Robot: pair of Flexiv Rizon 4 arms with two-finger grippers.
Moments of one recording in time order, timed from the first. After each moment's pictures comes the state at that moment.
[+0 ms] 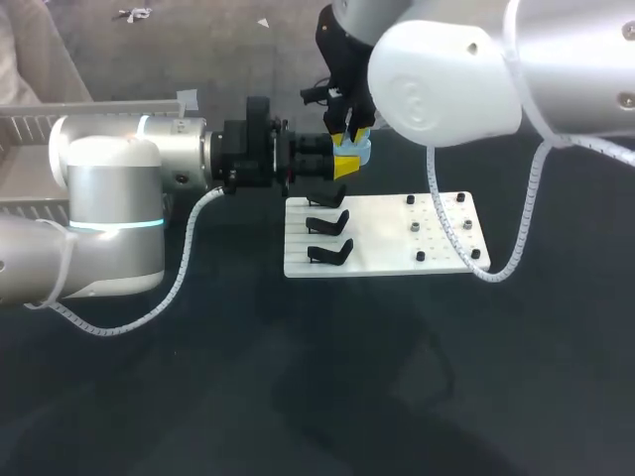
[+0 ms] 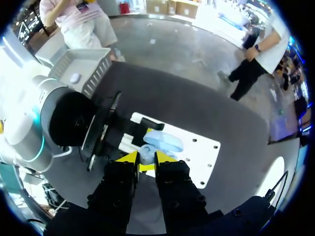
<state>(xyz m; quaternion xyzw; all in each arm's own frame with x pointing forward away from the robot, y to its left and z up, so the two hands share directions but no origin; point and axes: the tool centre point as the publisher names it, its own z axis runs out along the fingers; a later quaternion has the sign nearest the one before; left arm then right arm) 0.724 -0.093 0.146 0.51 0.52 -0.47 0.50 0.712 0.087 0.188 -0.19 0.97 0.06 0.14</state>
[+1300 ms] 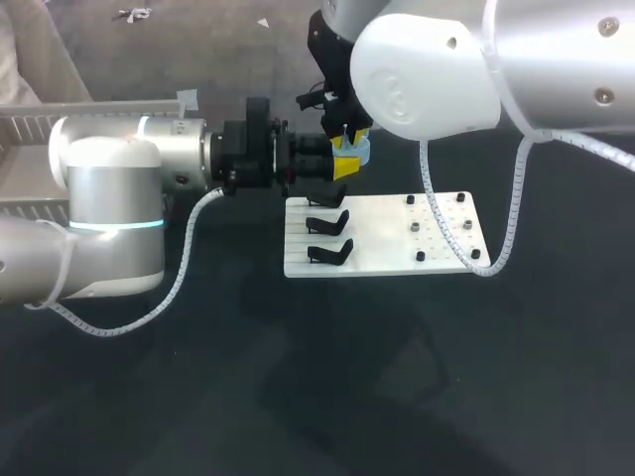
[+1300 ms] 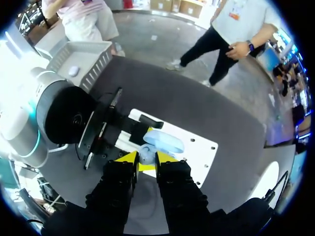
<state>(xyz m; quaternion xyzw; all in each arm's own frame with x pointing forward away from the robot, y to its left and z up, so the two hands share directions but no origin) 0.724 -0.093 0.145 0.51 0.52 -0.47 0.50 0.712 0.087 0.183 -0.21 0.97 0.04 0.12</state>
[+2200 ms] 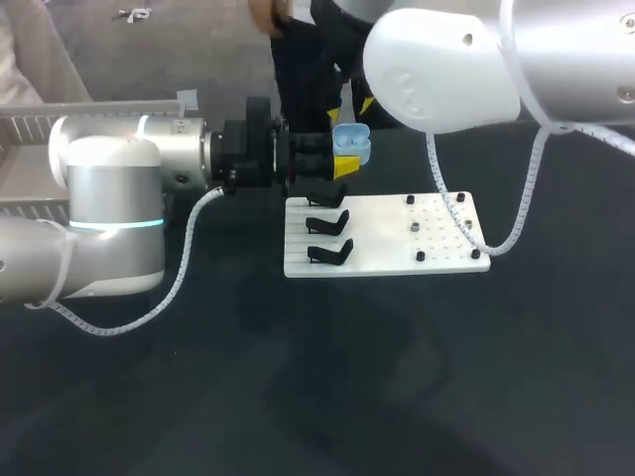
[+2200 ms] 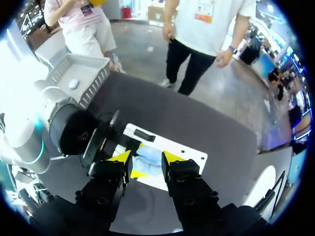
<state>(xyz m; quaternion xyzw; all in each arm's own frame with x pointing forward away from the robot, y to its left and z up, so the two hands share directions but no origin) 0.724 -0.093 0.146 0.51 0.52 -0.47 0.50 0.735 0.082 0.218 -0.21 0.96 0.03 0.18</state>
